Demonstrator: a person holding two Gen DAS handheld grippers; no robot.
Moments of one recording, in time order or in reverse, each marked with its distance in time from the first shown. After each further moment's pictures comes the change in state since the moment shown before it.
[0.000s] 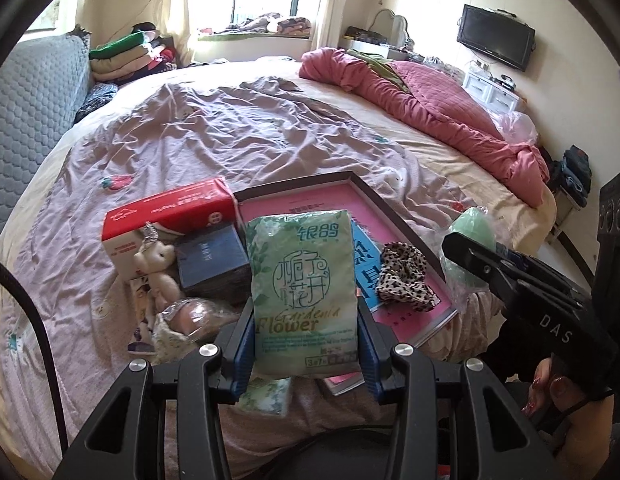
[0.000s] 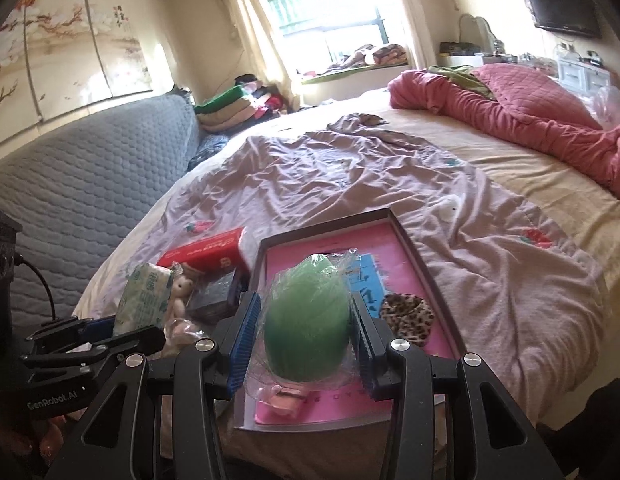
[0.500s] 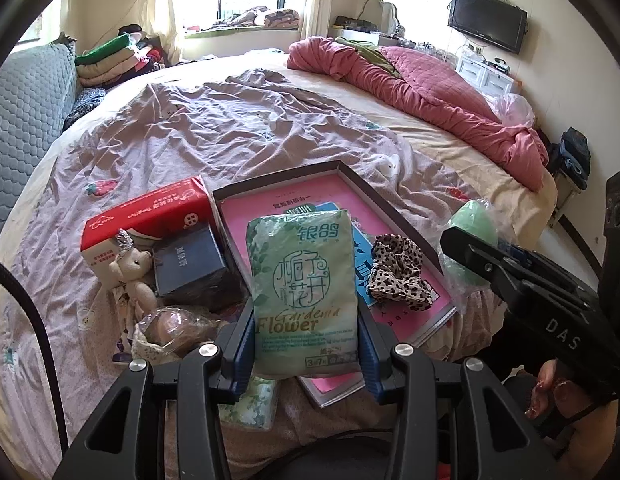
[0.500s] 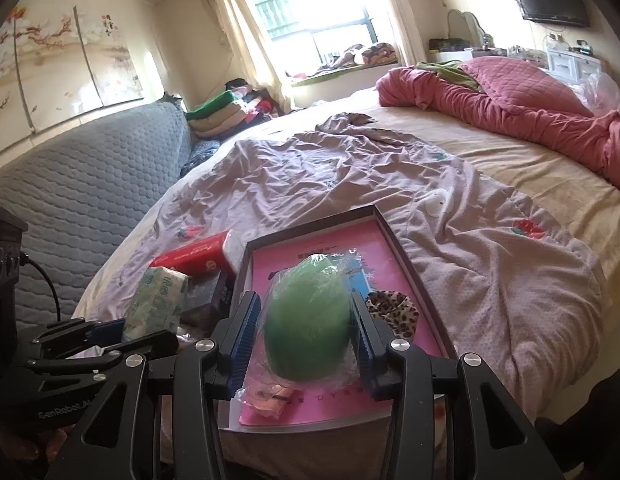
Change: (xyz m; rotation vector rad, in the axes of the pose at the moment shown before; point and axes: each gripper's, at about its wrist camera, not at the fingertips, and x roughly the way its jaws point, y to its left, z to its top) left arm 0.025 -0.020 0.005 0.045 0.036 0.003; right arm 0.005 -0.018 -0.005 0.031 -0.007 -0.007
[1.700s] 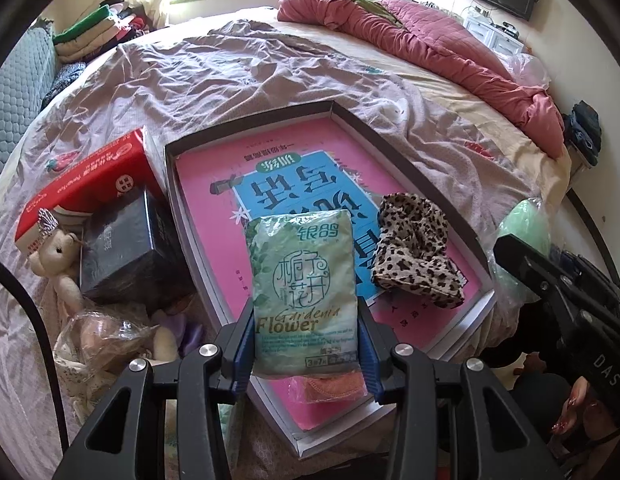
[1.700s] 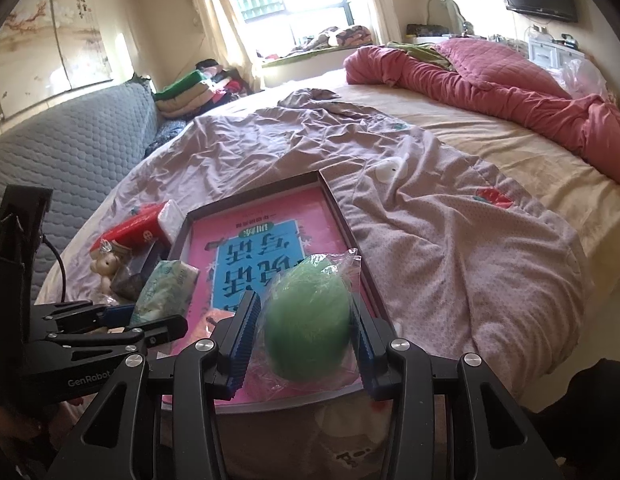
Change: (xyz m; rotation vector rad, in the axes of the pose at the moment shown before) left arm 0.089 -0.016 -0.002 0.018 0.163 0.002; right arm 0.025 -0.052 -0.026 0.009 0.077 -0.116
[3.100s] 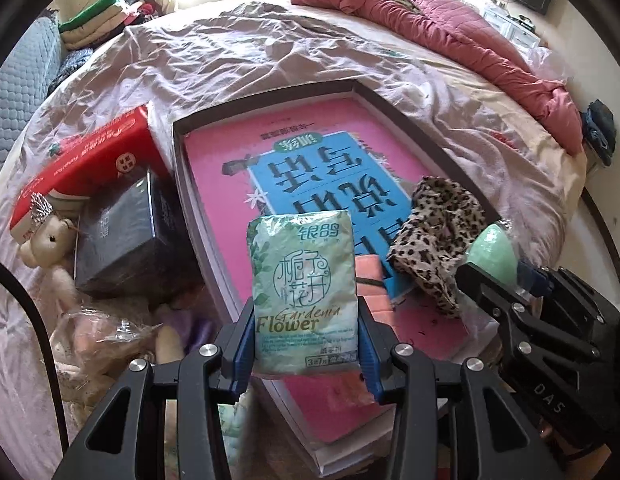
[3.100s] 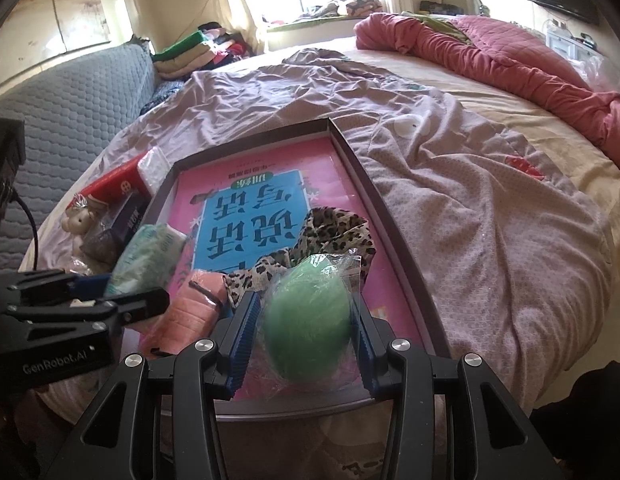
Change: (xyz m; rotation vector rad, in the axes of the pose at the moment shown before) left arm 0.024 0.011 0.001 -0.026 0.055 0.037; right arm 0.056 0.012 -0.017 -0.057 0.123 -0.015
